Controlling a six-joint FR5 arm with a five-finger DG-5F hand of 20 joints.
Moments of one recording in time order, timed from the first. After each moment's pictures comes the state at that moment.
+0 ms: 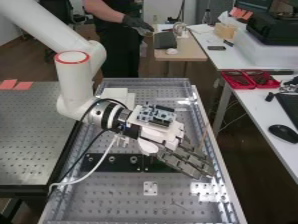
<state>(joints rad) 1.47 -2.16 -1.66 -2.58 -1.32 -0.80</state>
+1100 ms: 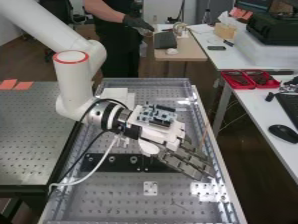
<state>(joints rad) 1.46 -2.16 -1.65 -2.59 -1.34 -0.78</state>
